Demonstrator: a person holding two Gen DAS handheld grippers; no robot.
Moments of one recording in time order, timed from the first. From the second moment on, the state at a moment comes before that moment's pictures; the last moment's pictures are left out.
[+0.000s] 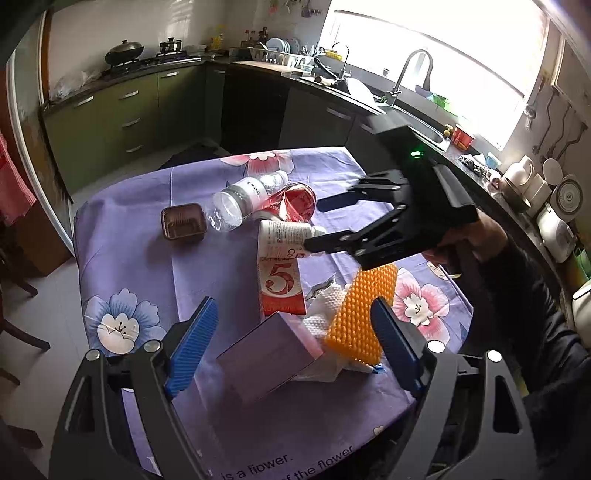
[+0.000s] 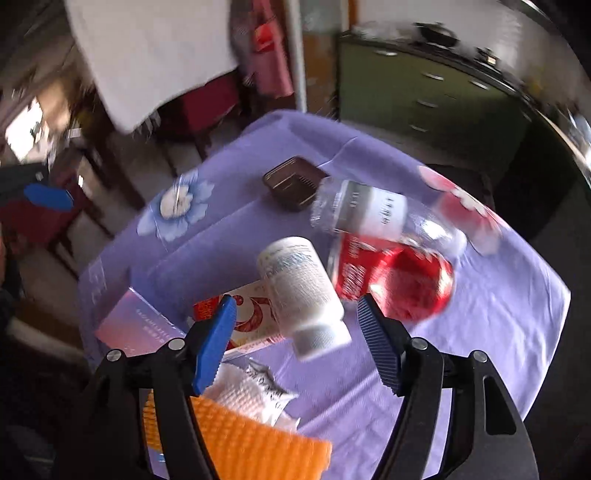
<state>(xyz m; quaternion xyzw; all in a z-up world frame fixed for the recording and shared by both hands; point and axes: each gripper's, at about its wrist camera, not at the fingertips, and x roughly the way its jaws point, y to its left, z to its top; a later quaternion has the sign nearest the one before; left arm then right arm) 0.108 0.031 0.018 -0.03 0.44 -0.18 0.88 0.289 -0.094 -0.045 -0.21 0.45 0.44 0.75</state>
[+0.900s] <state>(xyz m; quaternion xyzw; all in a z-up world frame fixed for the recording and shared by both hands) 0.100 0.022 0.010 -0.02 0.44 -0.19 0.88 0.270 -0.095 -0.055 -0.22 0.45 0.45 0.74</state>
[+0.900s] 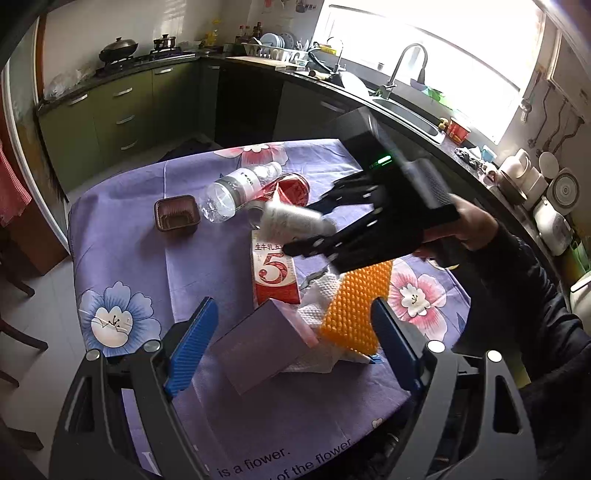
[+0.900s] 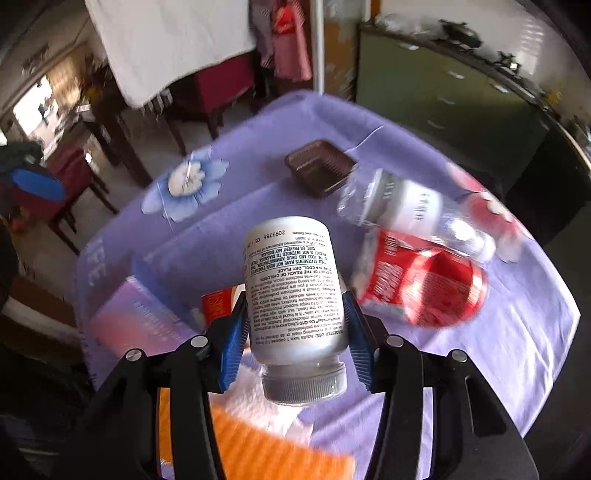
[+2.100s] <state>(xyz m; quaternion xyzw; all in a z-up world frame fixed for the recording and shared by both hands) 0.090 -0.025 0.006 0.00 0.45 -0.22 0.87 0.311 -0.537 -0.176 0.09 0.61 0.00 0.79</state>
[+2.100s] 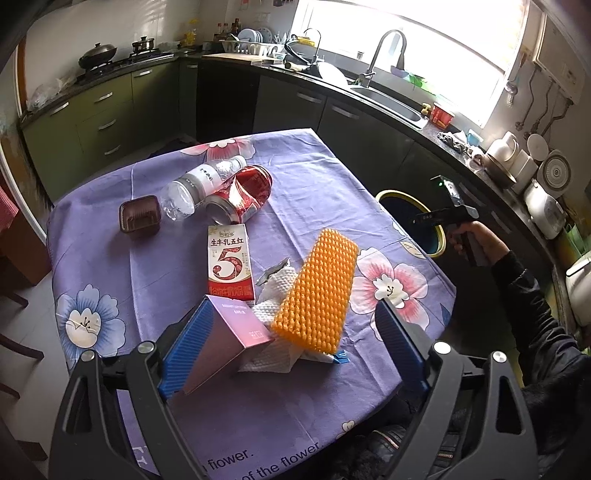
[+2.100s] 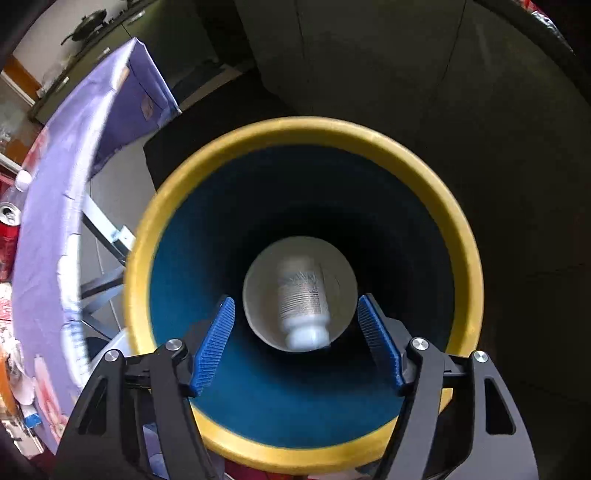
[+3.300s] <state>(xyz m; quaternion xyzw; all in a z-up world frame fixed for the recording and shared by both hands) 0.114 0.003 -0.058 0.19 0.42 -0.35 0.81 0.150 -0.415 -0.118 0.09 0.53 0.09 0.84</state>
